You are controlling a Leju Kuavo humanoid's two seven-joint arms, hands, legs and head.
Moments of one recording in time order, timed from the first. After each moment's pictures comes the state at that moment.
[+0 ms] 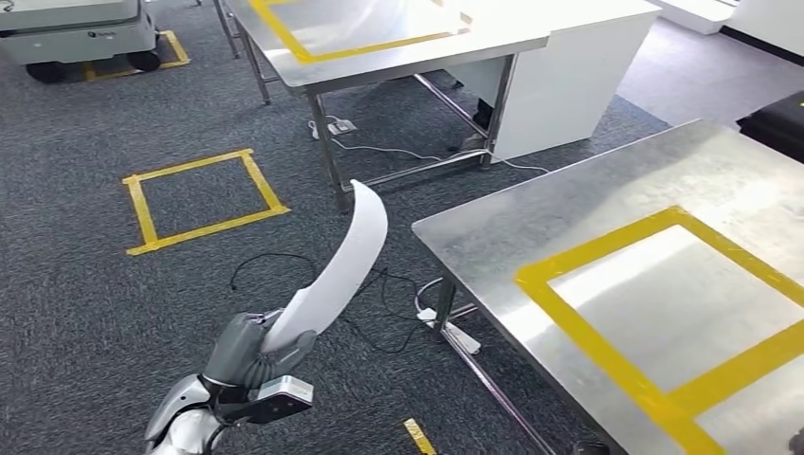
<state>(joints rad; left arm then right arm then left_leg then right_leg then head) 0.04 -0.14 -0.11 -1.35 -0.60 0.18 -0.60 -0.08 0.15 -1.31 -0.27 1.03 -0.14 -0.61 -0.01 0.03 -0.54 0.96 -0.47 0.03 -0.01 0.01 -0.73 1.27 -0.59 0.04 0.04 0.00</state>
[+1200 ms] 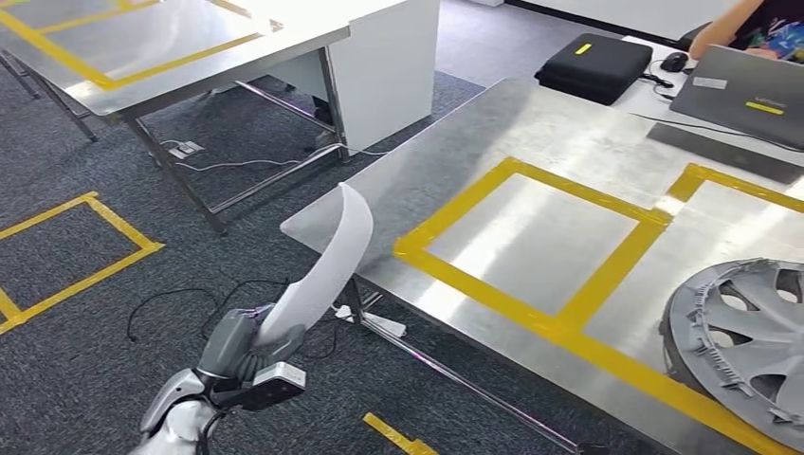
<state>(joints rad) -0.02 -0.13 -0.06 -1.26 -0.61 0.18 -0.60 -0.08 0.13 -1.29 -0.26 1.04 -0.14 -0.60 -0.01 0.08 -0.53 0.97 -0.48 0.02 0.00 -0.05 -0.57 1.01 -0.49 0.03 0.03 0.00</state>
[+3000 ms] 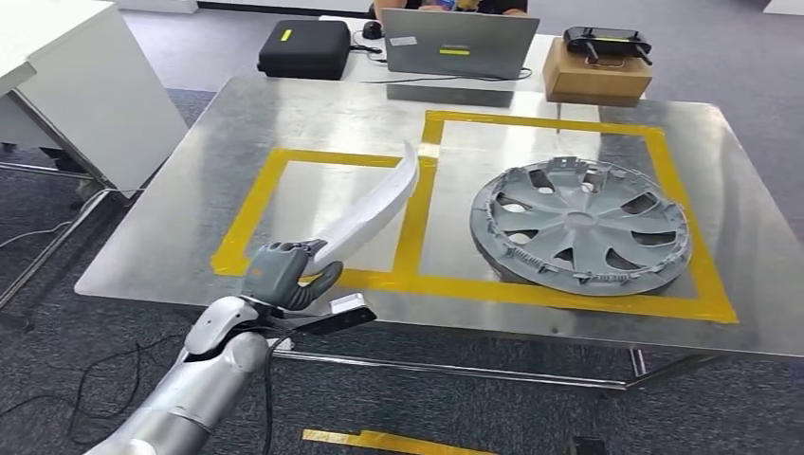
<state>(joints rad) -0.36 -0.18 -0.15 -1.00 -1.01 0.38 -0.31 -0.10 0.11 -1.27 -0.25 1.08 -0.10 -0.56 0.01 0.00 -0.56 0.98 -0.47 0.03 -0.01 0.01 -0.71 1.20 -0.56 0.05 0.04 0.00</state>
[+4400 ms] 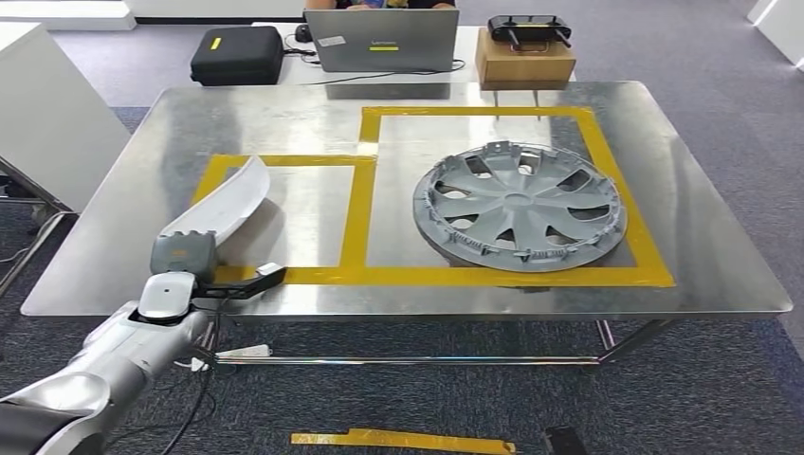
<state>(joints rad) -0.65 0.04 -0.21 -0.52 -1.48 0.39 0.41 -0.11 0.11 -1.14 -0.24 1.18 -0.06 -0.52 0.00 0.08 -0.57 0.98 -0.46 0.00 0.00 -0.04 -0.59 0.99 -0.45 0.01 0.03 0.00</state>
